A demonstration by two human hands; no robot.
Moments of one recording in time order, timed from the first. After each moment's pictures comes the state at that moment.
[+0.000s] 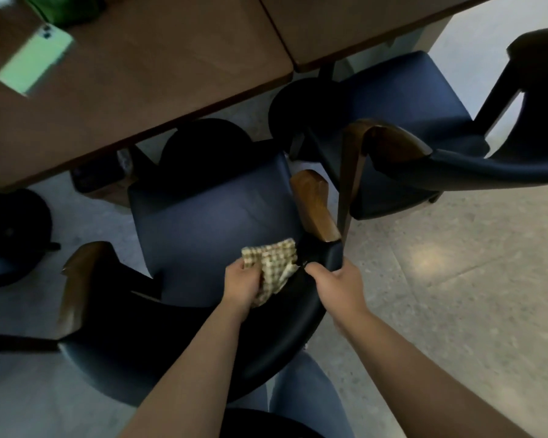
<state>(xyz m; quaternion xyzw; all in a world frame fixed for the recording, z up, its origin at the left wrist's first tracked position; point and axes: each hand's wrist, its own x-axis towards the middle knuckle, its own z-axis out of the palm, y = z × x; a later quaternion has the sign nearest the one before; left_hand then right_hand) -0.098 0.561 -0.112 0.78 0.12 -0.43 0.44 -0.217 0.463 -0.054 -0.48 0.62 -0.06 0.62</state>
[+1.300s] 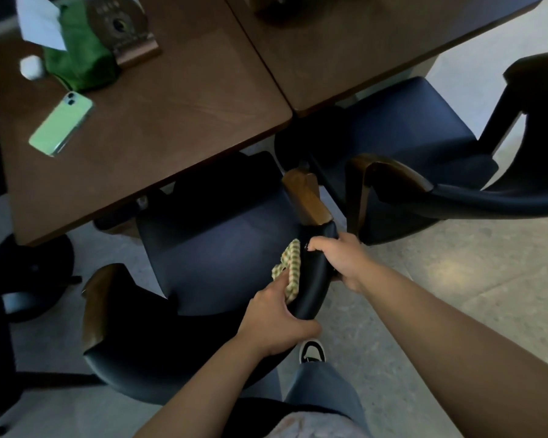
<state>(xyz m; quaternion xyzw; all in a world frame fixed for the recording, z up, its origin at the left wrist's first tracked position) -0.091 0.536 -0.043 0.82 -0.29 -0.44 0.23 -0.151 0.366 -0.063 -0.46 0.54 0.00 0.70</state>
